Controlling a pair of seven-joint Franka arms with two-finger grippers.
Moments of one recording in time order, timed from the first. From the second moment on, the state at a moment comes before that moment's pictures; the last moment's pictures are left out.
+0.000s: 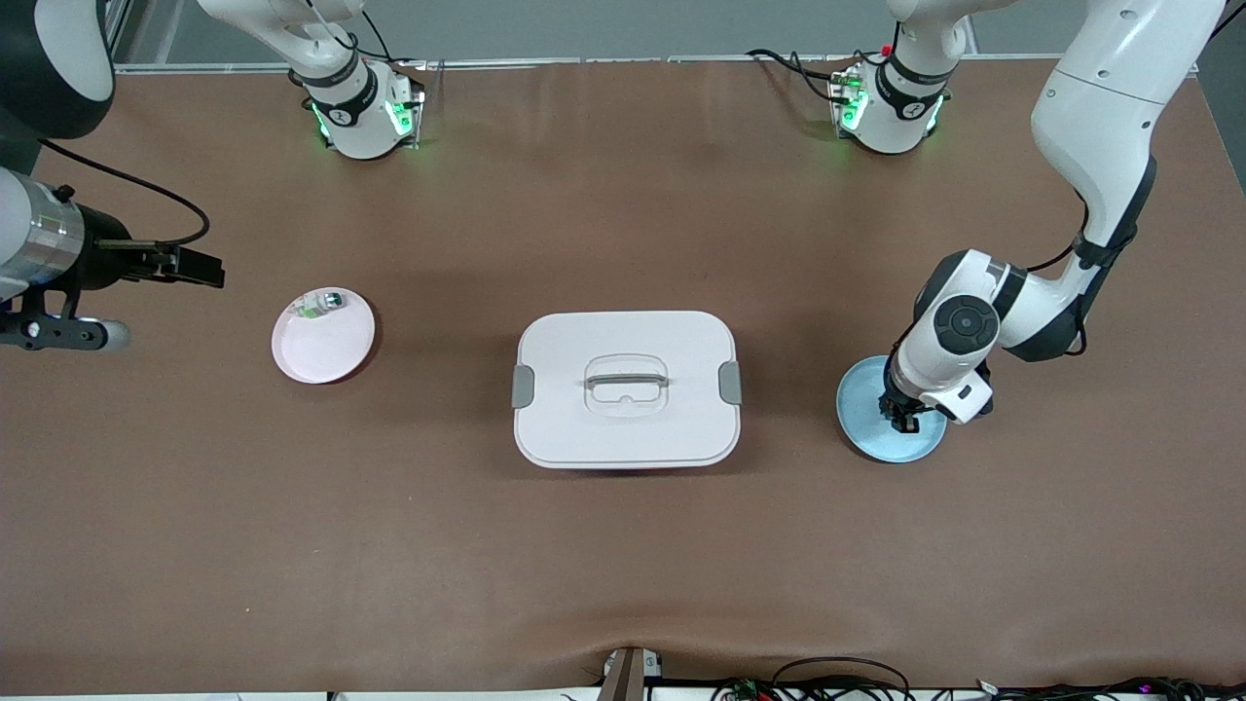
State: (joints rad) left arm 0.22 0.56 -0.41 -2.01 0.56 2.47 -2.12; right arm 0.02 0.22 0.05 -1.33 -0.02 1.28 0.16
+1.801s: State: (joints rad) left arm 0.25 0.42 -0.40 -1.97 0.18 2.38 -1.45; right arm -0.07 0.10 0.01 -1.43 0.01 1.54 0.15
